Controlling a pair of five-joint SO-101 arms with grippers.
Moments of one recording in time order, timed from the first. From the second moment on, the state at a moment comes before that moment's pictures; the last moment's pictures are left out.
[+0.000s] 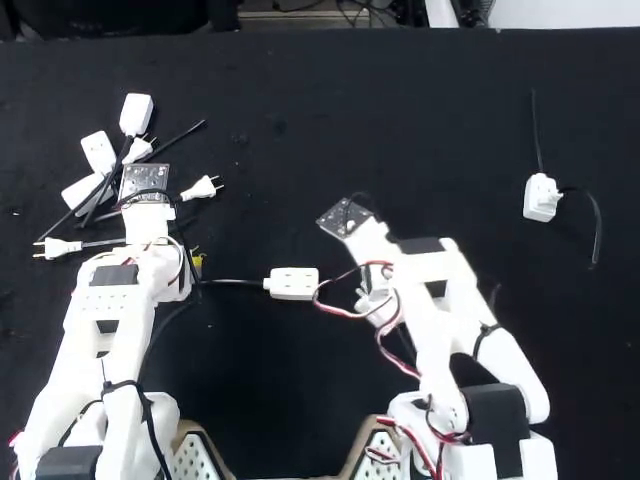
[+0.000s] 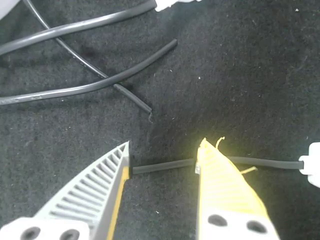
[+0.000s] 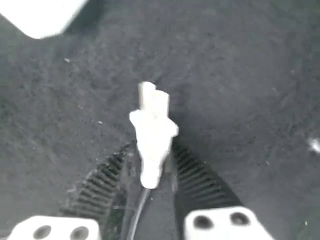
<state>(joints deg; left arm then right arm) -8.8 -34.9 62.8 38.9 -6.3 -6.3 -15.3 55.9 57.0 37.6</state>
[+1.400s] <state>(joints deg) -8.8 -34.9 62.8 38.9 -6.3 -7.5 -16.0 53.6 59.4 33.1</state>
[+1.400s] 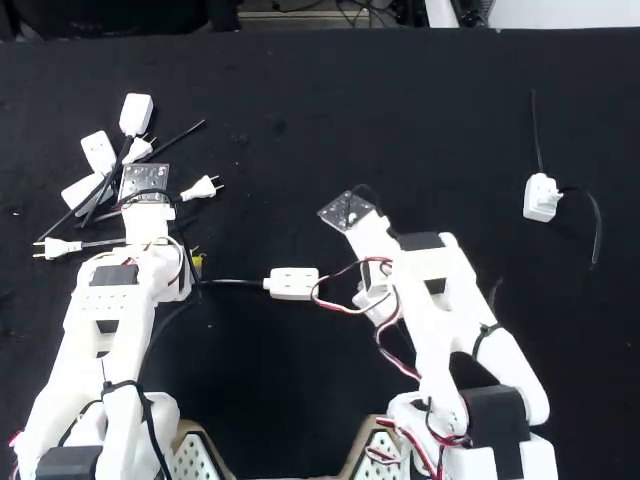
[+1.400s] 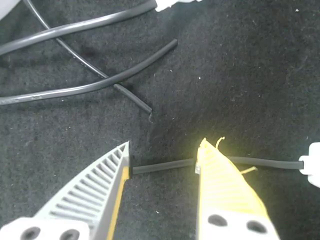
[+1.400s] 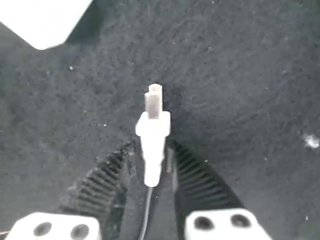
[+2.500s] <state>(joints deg) -8.8 -34.9 62.8 38.9 -6.3 -9.1 -15.6 53.4 56.5 28.4</state>
